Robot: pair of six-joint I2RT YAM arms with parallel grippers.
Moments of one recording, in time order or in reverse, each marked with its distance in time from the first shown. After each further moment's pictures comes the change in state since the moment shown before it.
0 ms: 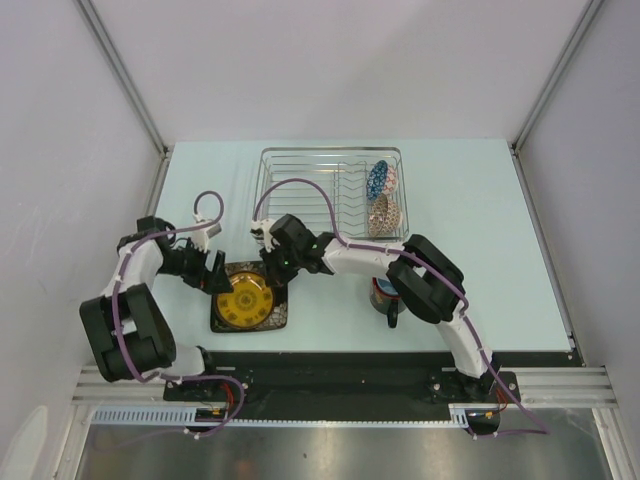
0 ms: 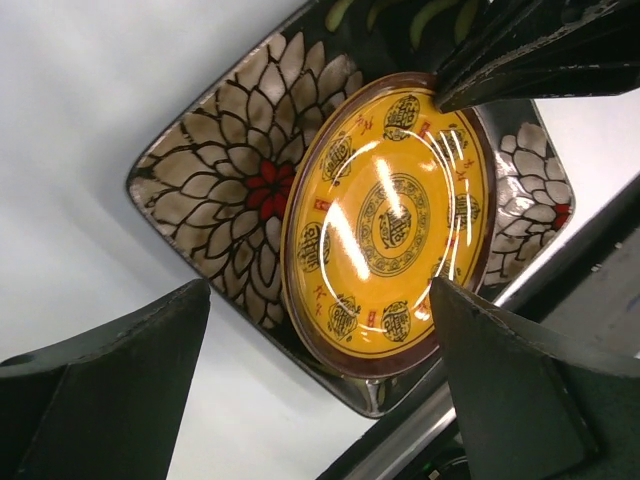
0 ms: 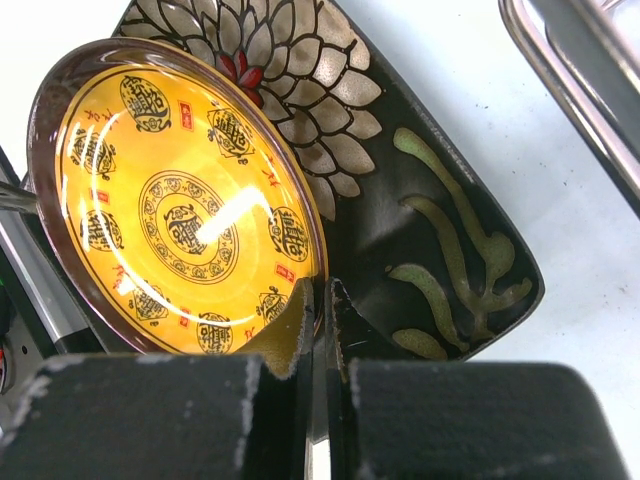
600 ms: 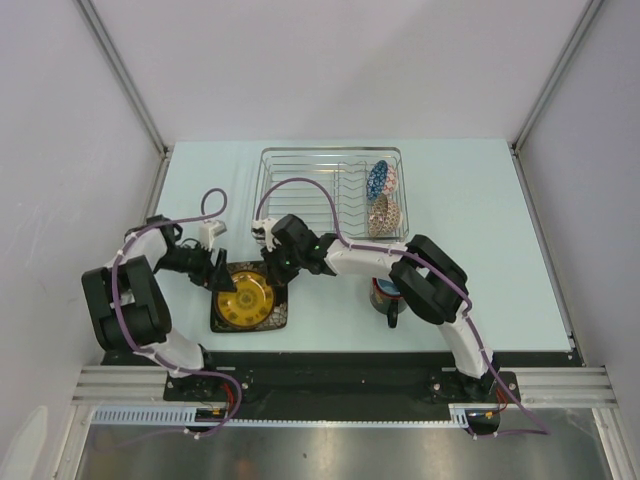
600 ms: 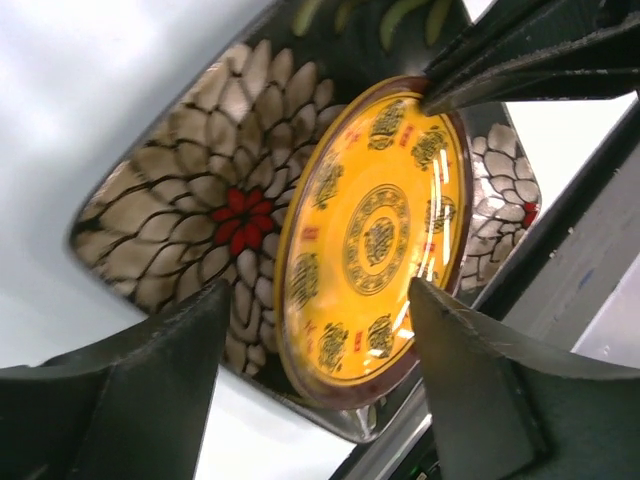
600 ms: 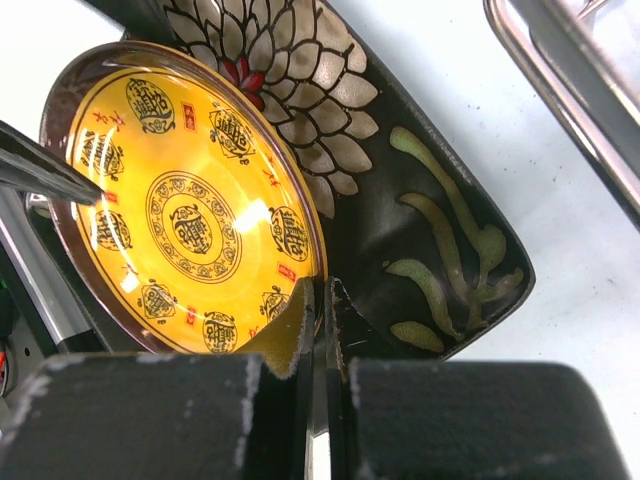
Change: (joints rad) left arm -0.018 0.202 0.062 -0.044 0.072 0.042; right arm 0.000 -0.027 -0.038 0.035 0.012 0.007
